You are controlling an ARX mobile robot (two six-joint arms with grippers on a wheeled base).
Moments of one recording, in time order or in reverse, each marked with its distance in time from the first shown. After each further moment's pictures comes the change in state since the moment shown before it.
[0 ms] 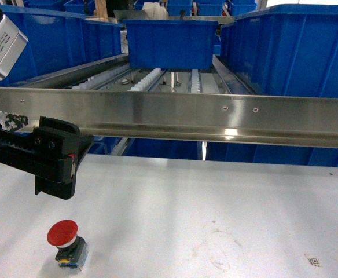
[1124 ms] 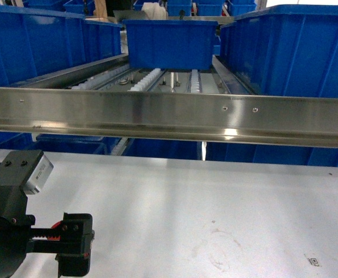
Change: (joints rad) left arm 0.035 0.391 0.003 -0.047 -0.004 -0.294; right arm 0.000 -0.002 0.000 0.001 0.002 -0.008
